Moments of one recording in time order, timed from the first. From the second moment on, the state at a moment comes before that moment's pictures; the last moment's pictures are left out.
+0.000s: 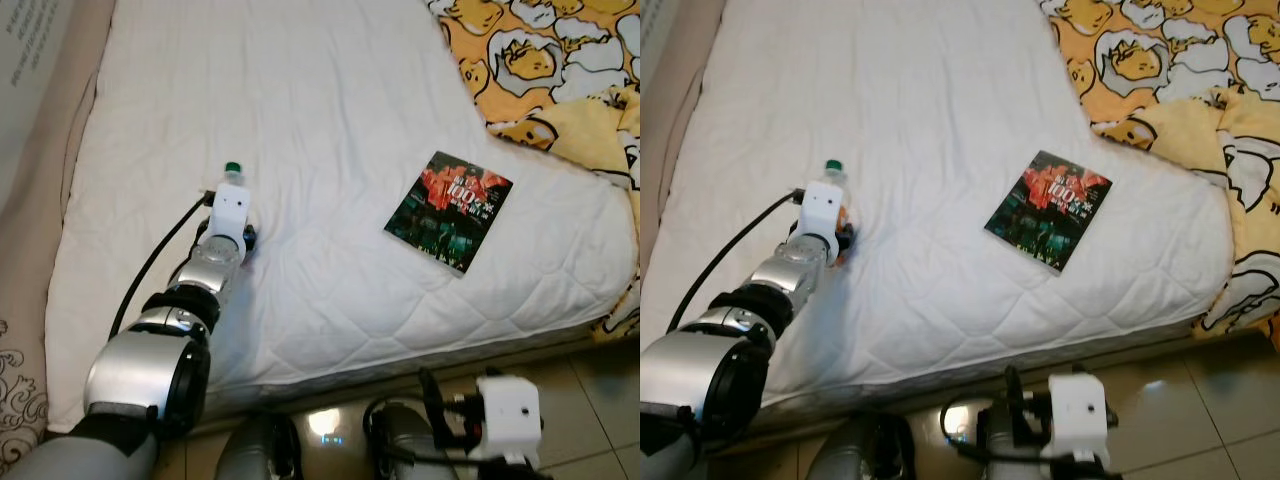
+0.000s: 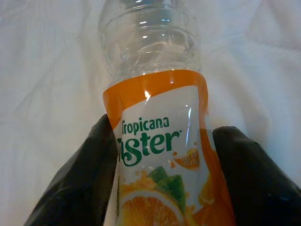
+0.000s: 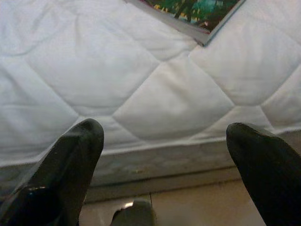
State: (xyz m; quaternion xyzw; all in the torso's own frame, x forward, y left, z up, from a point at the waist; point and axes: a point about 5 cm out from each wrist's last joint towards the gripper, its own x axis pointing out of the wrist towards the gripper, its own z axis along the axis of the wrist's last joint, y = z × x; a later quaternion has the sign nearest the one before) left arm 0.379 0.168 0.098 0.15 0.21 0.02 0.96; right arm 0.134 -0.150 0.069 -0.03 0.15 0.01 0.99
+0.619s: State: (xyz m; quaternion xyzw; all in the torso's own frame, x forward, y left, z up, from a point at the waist) left arm 0.332 0.173 0.106 0.01 -0.04 -0.08 1.00; right arm 0.236 -0.160 0.078 0.02 0.03 0.01 1.00
